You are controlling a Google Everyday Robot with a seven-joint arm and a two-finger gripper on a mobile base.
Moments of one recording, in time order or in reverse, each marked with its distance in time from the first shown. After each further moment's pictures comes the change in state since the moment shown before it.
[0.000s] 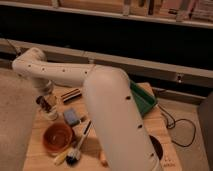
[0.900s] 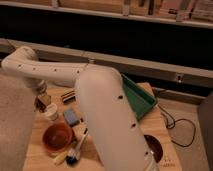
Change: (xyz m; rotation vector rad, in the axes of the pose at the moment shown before) arm -0.021 -0.006 -0.016 0.007 0.032 -0.055
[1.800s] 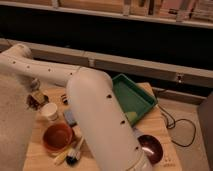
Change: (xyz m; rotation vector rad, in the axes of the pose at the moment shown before) arm -0.024 -0.036 -0.004 0.029 -0.048 -0.110
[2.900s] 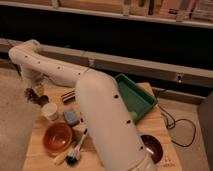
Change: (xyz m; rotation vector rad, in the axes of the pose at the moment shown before) arm 0.012 -0.039 -0.009 0.160 -0.130 -0.086
